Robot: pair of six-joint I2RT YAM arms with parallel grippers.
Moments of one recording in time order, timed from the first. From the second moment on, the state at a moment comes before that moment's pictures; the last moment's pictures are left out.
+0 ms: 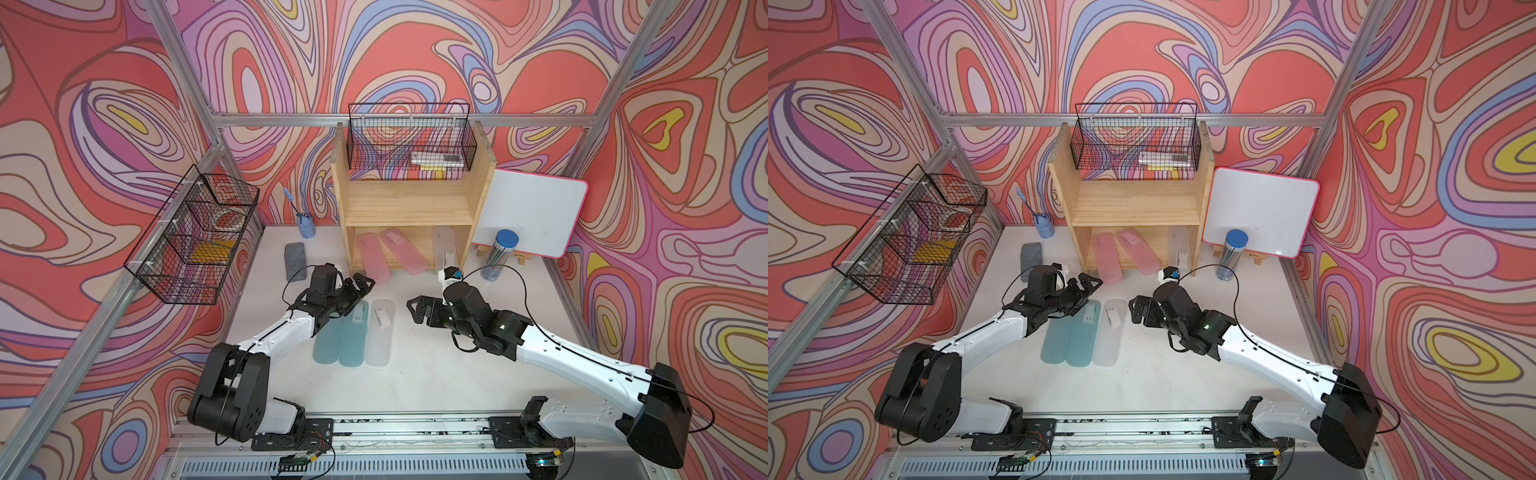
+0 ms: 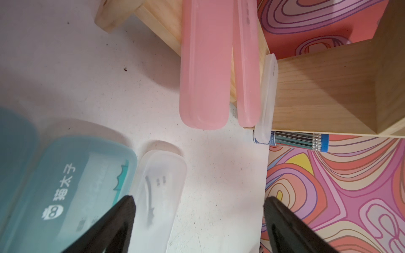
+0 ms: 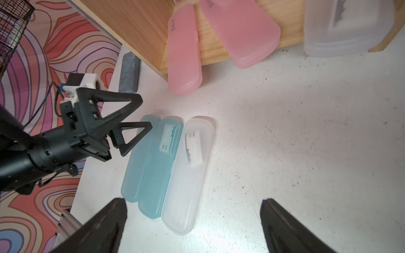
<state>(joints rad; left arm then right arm) -0.27 1.45 0.74 0.08 0.41 -0.97 0.83 1.21 0.92 -0.34 0.16 0.76</state>
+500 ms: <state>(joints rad) -0.25 1.76 0.82 0.39 0.48 -1.00 0.83 1.15 0.92 -0.42 0.22 0.70</state>
